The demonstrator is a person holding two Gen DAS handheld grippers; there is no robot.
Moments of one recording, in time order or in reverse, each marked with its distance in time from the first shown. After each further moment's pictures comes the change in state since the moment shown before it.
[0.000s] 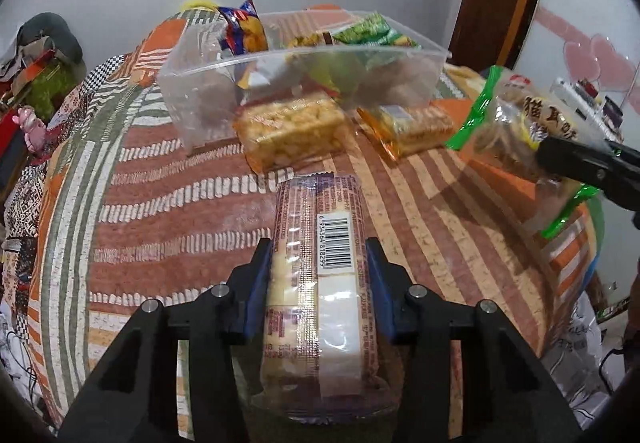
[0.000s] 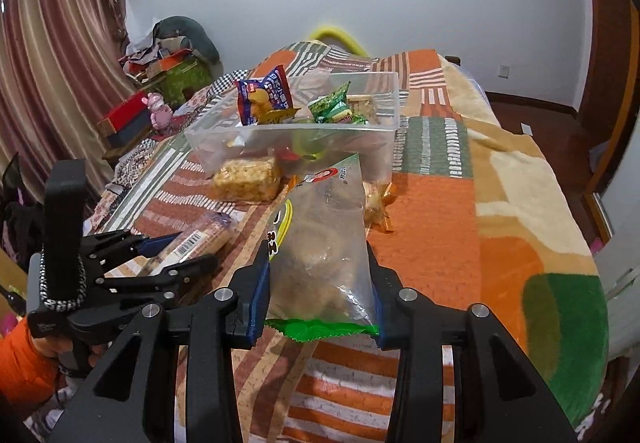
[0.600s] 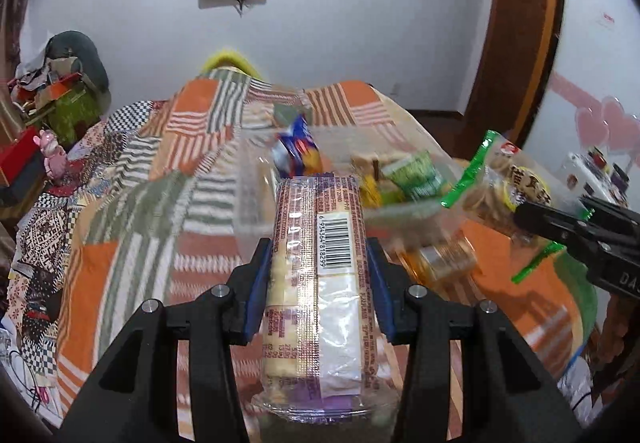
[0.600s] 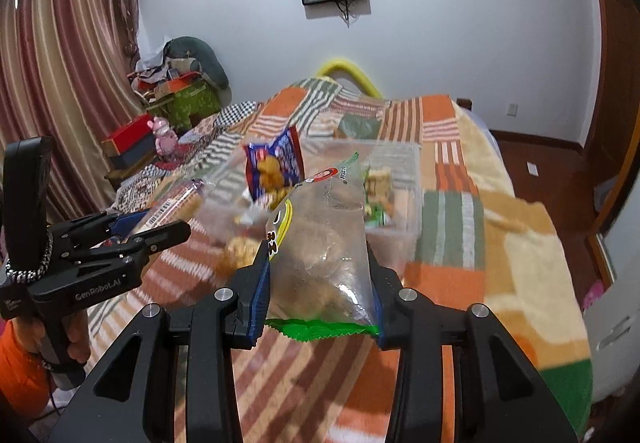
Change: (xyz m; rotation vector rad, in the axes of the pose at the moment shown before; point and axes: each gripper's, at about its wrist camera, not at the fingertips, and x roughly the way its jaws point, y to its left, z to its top) left arm -0.039 0.044 0.081 -0.081 -0.214 0.045; right arm 0.018 0.013 0.066 -0.059 -0.109 0.002
